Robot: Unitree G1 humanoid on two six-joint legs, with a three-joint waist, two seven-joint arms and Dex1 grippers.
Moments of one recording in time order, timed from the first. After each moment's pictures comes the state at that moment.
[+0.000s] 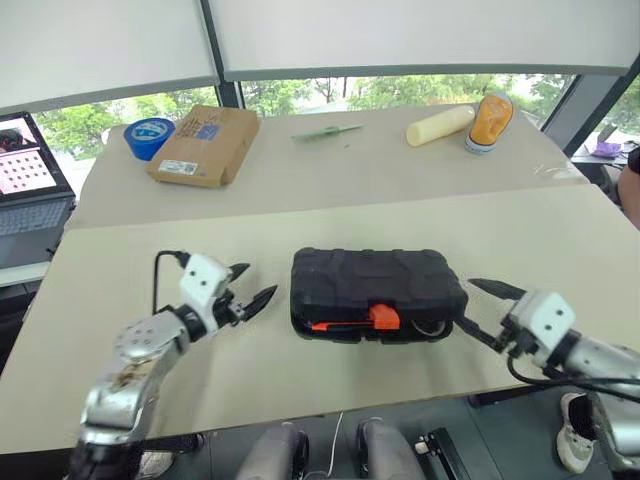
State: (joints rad) left arm 0.00 0.56 0.17 -0.51 -0.39 0.57 -0.65; right arm 0.28 -0.79 -0.35 -0.35 0.30 0.01 0.88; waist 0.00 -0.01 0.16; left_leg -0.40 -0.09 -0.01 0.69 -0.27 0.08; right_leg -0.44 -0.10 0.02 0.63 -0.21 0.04
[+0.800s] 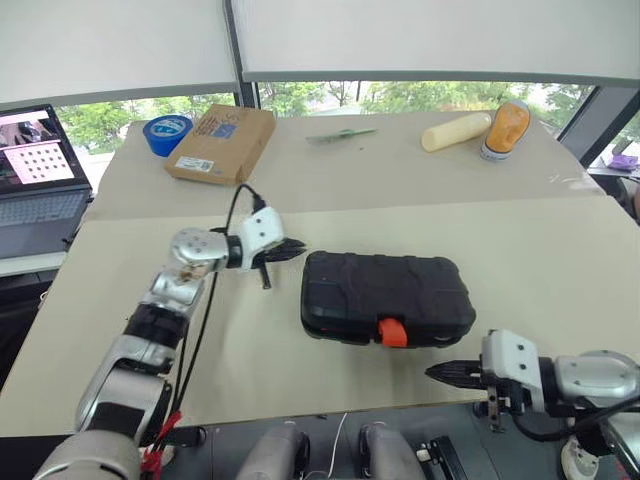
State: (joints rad) left arm -0.79 0.48 -0.26 0.49 -0.04 -0.08 -1.06; right arm 0.19 -0.93 -0.07 -0.39 0.25 0.14 1.12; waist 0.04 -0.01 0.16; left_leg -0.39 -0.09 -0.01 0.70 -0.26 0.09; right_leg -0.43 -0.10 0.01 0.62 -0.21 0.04
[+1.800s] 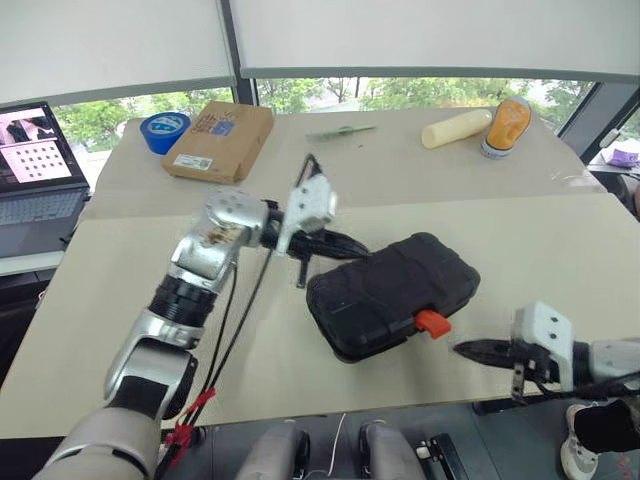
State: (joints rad) left arm -0.85 0.36 -0.37 0.18 -0.19 0.25 -1.34; right arm 0.26 -0.97 -0.32 -0.44 0.46 0.36 1.14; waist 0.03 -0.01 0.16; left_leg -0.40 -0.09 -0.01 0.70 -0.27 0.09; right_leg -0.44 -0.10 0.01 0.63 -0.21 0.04
